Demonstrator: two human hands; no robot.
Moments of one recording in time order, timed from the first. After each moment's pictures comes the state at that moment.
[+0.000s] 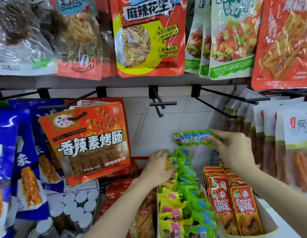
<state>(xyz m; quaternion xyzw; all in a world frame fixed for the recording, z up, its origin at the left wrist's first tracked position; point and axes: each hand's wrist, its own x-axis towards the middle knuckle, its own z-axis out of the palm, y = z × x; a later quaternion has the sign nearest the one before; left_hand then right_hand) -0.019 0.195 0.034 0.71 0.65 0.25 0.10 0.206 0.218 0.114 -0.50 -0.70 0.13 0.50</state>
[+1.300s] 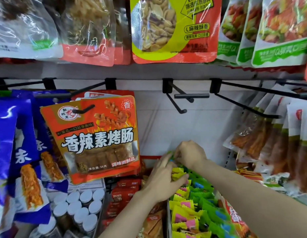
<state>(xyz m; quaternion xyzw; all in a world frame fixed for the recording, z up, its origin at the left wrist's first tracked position) -0.037 0.190 -0.008 0.71 0.62 0.30 0.13 0.078 0.275 0.064 -0.49 -0.86 0.05 0.08</state>
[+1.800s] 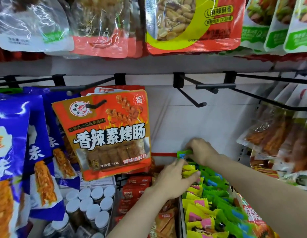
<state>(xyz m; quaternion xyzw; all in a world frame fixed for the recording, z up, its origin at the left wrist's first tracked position) -0.038 0.186 -0.003 0.69 0.65 0.26 0.18 0.079 0.301 0.044 -0.49 -0.87 0.03 0.06</state>
